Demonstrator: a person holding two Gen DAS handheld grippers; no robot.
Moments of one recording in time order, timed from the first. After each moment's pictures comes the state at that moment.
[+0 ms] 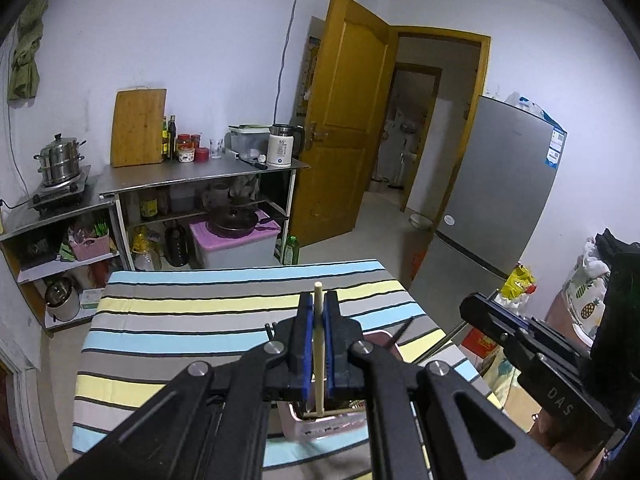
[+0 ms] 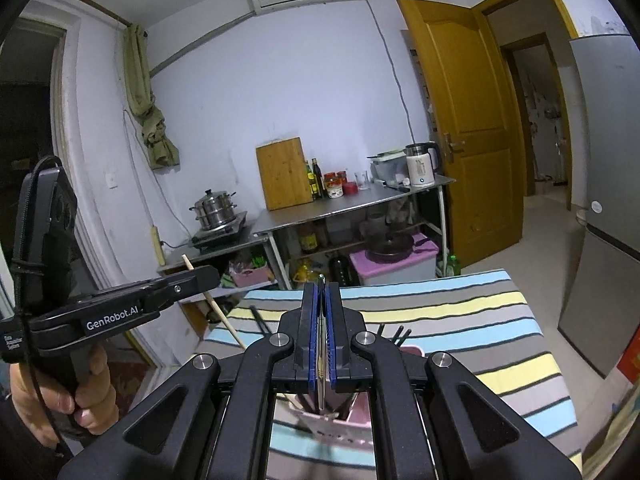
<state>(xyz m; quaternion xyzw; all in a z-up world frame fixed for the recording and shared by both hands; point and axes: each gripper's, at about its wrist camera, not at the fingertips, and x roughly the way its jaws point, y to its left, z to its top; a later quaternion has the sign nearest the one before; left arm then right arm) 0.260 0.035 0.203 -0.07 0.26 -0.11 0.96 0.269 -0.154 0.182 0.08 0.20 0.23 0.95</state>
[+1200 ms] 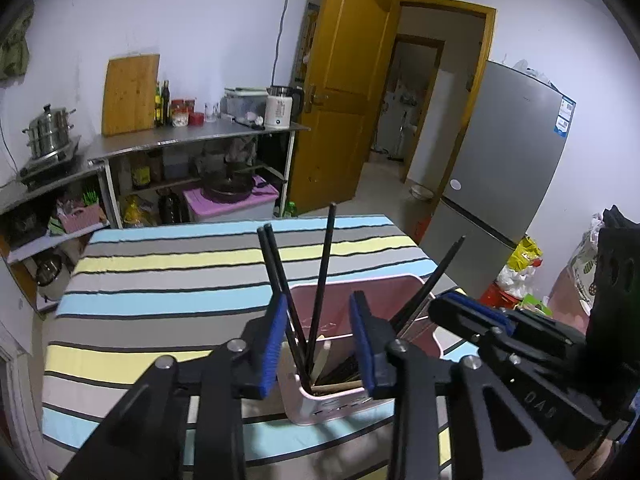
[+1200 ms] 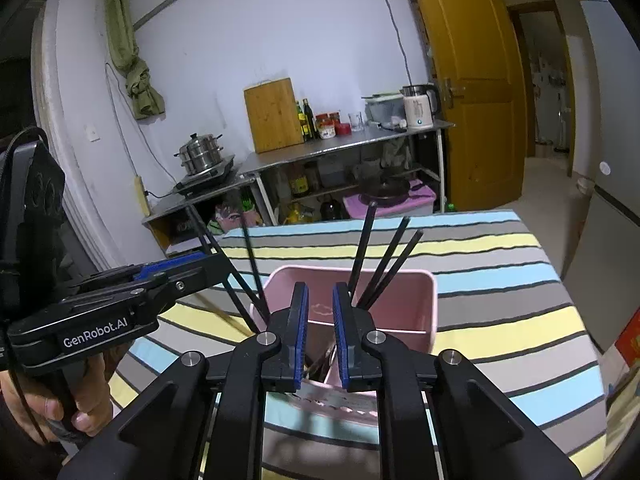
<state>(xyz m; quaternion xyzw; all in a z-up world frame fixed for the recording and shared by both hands) 0.270 0.023 0.130 -0.06 0.31 -0.12 0.94 0.285 -0.146 0.113 0.05 0.28 0.23 0.93</state>
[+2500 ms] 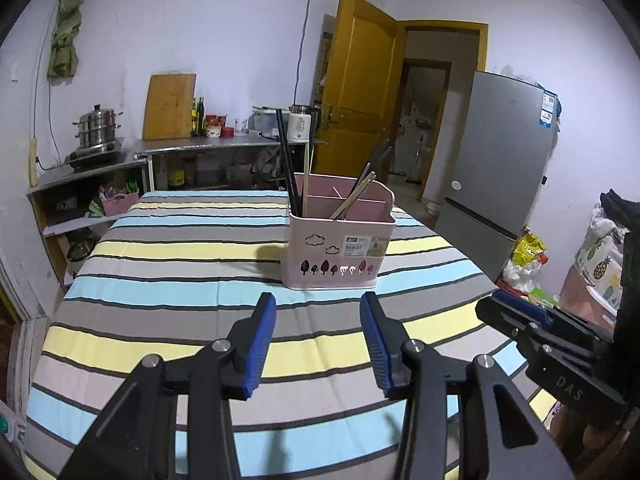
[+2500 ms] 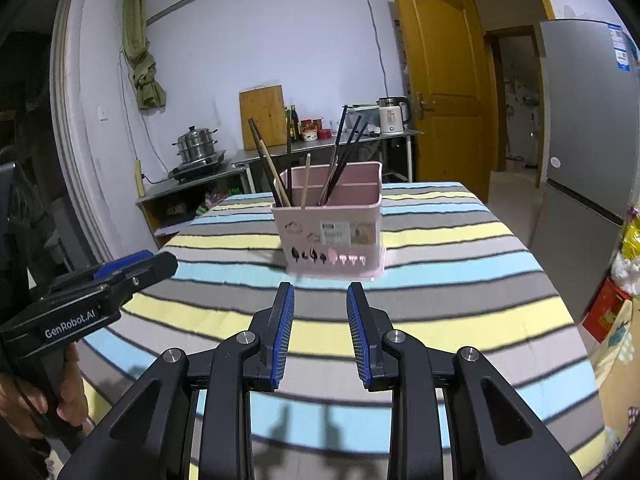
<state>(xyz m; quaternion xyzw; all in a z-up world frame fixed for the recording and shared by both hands) 0.082 0.007 0.071 -0.06 0.25 -0.07 0.96 0.097 -0.186 0.056 0.02 0.25 0.18 0.95</state>
